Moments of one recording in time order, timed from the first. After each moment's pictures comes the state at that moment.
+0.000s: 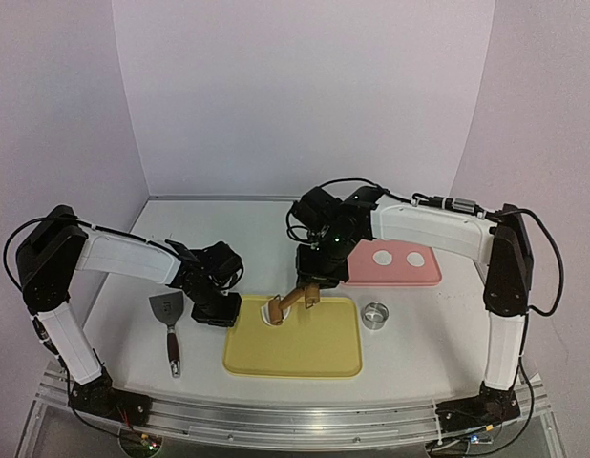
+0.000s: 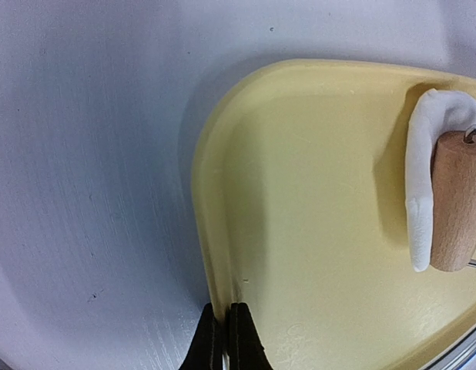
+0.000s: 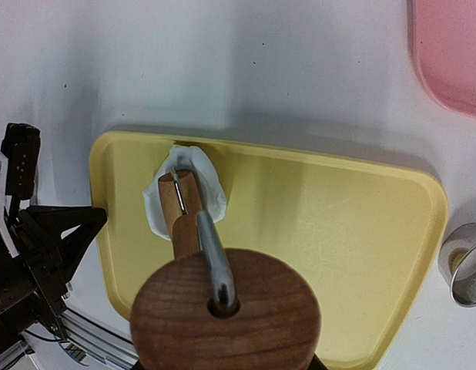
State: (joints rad) left arm -0.82 1.73 0.96 -0.51 0.06 -0.68; right arm 0.91 2.00 1.75 -0.96 0.11 0.86
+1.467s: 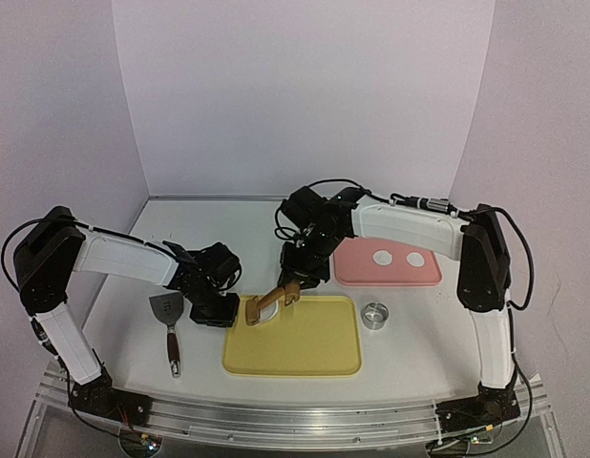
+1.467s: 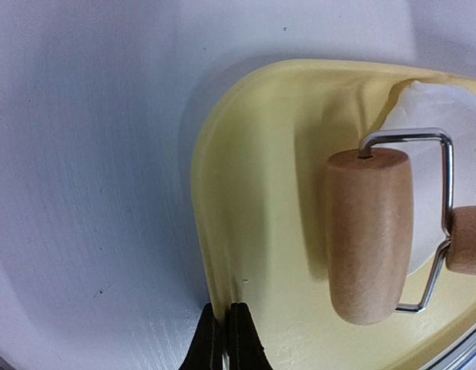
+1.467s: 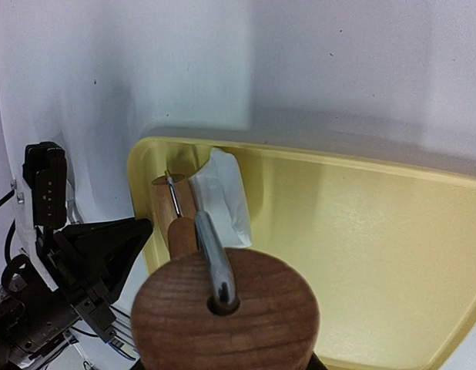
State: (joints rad) left arm -0.82 1.72 0.94 -0.49 0.06 -0.70; right arm 0.90 2.16 1.89 -0.93 -0.05 0.92
